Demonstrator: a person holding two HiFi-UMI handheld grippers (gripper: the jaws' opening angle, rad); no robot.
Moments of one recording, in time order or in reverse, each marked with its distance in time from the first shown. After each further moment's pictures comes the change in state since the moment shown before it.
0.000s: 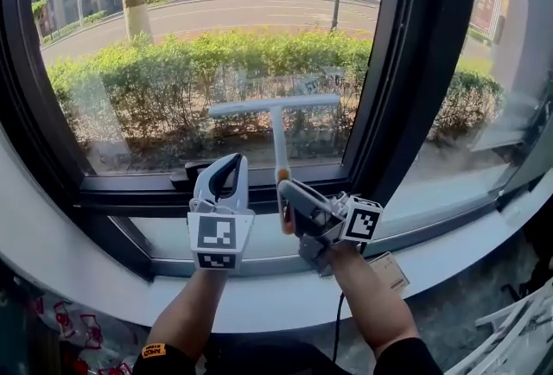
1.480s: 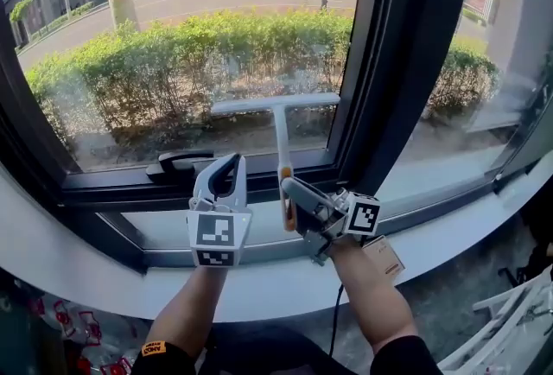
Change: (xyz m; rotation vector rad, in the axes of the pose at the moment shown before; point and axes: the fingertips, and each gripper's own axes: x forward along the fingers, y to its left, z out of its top) left arm 0.021 -0.045 -0.040 -0.041 0.074 -0.057; right arm -0.055 -0.034 0.004 0.103 -0.028 -0.023
